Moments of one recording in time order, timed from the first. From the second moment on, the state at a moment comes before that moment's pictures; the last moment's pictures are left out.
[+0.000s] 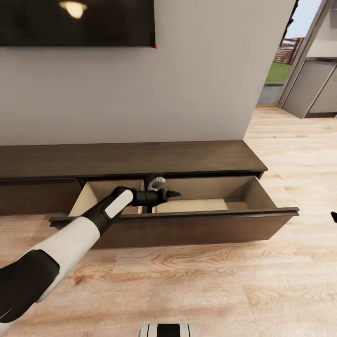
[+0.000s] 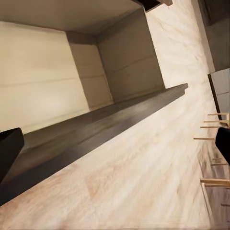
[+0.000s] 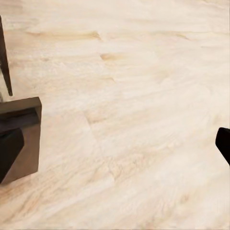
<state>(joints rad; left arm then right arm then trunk) -1.14 0.03 -0.70 -0.64 1.19 0.69 -0.31 -0.62 -0.40 -0.73 -1.32 0.47 0.59 0.48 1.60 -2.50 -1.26</state>
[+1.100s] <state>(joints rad) -1.14 0.02 -0.72 -0.73 1.20 0.68 -0.31 -0.62 -0.41 -0.73 -1.41 0.47 0.68 0.81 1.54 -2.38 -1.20</state>
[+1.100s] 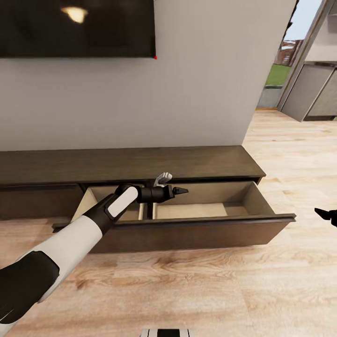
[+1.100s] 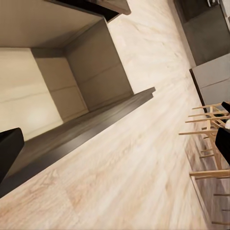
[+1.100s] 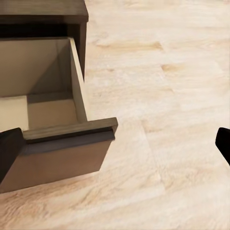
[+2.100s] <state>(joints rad) -1.15 -0.06 -0.72 -0.73 1.20 0.69 -0.16 -0.61 -0.15 -0.73 -1.37 0.47 0.56 0.83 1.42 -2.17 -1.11</state>
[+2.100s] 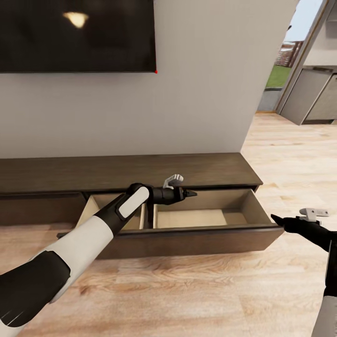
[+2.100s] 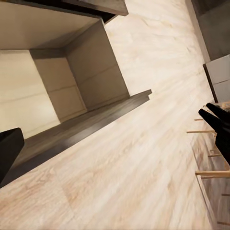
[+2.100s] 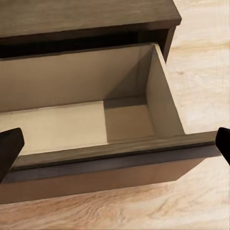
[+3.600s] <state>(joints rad) -1.03 0.00 -0.72 -0.60 1.20 0.98 0.07 -0.54 -0.10 -0.42 -1.03 0.56 0.56 0.82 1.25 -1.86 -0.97</state>
